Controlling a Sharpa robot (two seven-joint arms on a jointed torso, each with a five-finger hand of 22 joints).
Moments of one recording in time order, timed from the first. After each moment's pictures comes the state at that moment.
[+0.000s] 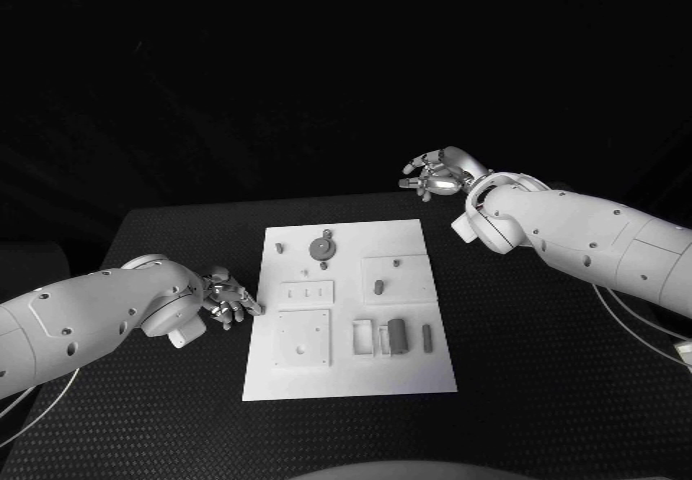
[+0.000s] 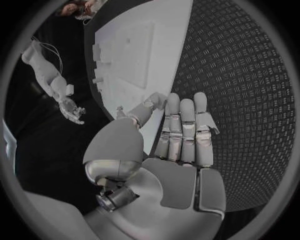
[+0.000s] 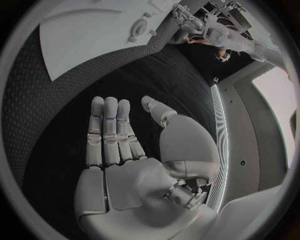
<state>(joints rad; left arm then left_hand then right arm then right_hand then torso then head) 1.22 -0.76 -0.21 1.22 -0.73 0.00 -0.42 1.00 0.03 0.56 -0.29 0.05 1.01 0.10 0.27 0.65 1.19 0.01 0.58 0.66 0.96 -0.06 1.29 0.28 0.01 1.09 -0.16 0.28 1.31 1.26 -0.65 -0.03 1.05 -0.84 -0.36 0.11 1.00 -0.11 0.55 -0.13 0.19 0.77 0.15 0.19 0.69 0.95 0.05 0.97 0.56 1.08 -0.02 0.83 0.91 0.25 0.92 0.13 0.52 1.22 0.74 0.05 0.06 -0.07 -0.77</state>
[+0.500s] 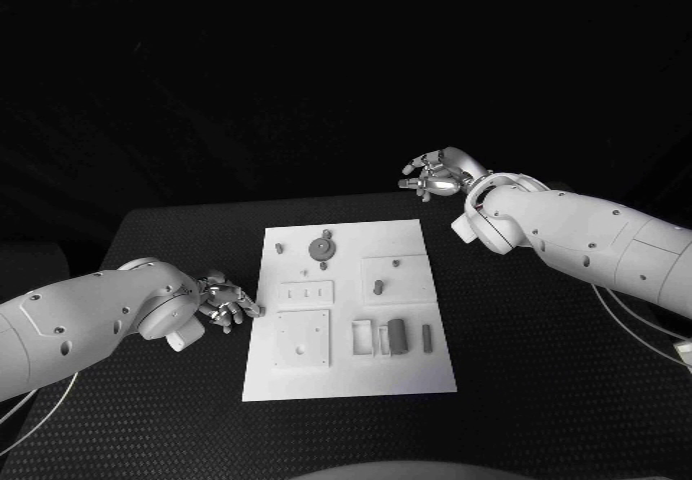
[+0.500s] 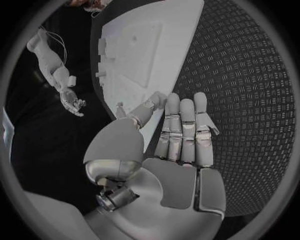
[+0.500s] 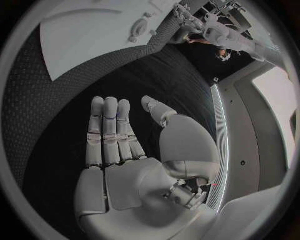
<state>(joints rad) 1.22 -0.77 -0.20 1.22 -0.64 -0.01 -0.42 1.00 0.03 0.56 -0.29 0.05 1.02 0.09 0.29 0.67 1.19 0.00 0.58 0.67 0.96 -0.06 1.29 0.28 0.01 1.09 -0.16 0.28 1.31 1.26 -0.65 -0.03 1.05 -0.84 -0.36 0.11 1.00 -0.11 0.55 -0.13 0.19 0.77 0.15 0.19 0.69 0.95 0.05 0.97 0.56 1.08 -0.02 0.82 0.91 0.25 0.92 0.13 0.52 1.22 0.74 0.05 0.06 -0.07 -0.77</state>
